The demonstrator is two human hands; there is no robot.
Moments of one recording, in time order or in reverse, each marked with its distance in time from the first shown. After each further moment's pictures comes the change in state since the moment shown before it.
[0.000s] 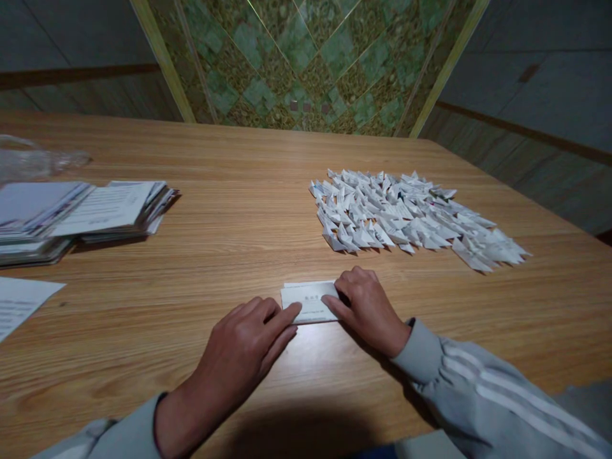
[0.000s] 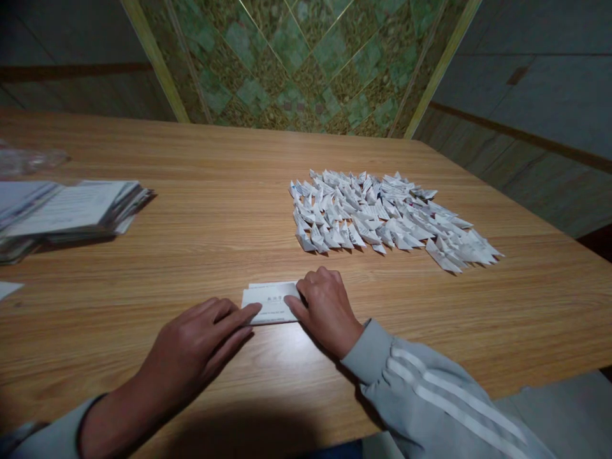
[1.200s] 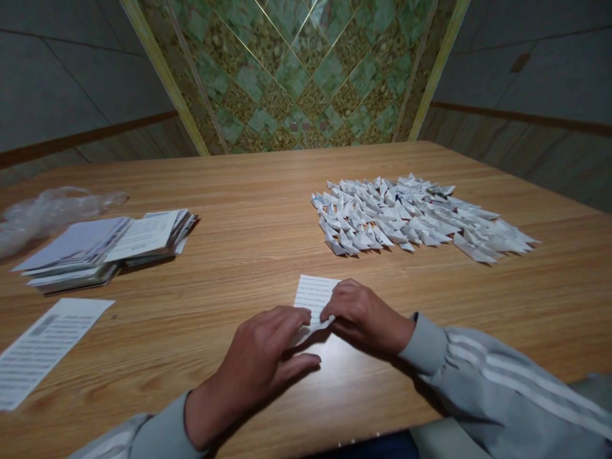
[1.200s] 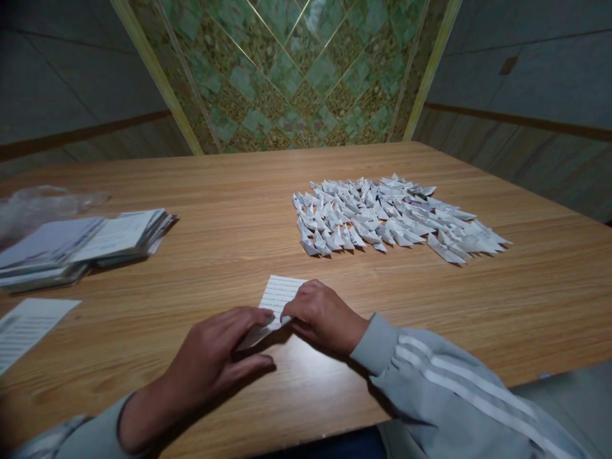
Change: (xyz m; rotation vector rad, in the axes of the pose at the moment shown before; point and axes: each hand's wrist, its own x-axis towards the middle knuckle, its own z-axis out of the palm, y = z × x) left_hand 0.003 0.010 -0.014 -0.275 -0.065 -0.017; right_hand -0.003 0.004 0.002 0.368 0.037 -0.483
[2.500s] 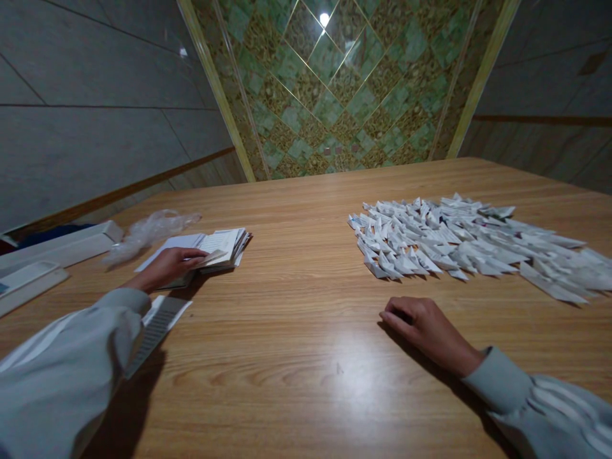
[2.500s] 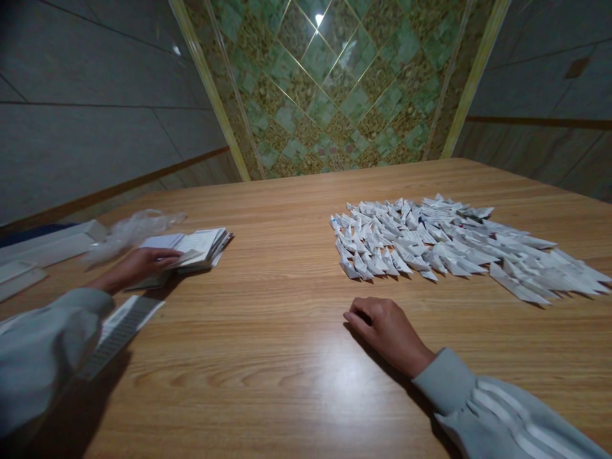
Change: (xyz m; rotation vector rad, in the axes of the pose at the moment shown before) left_hand -0.028 -0.217 -0.208 0.312 0.281 -0.675; right_hand -0.007 0.021 -0.010 -0.021 0.093 0.423
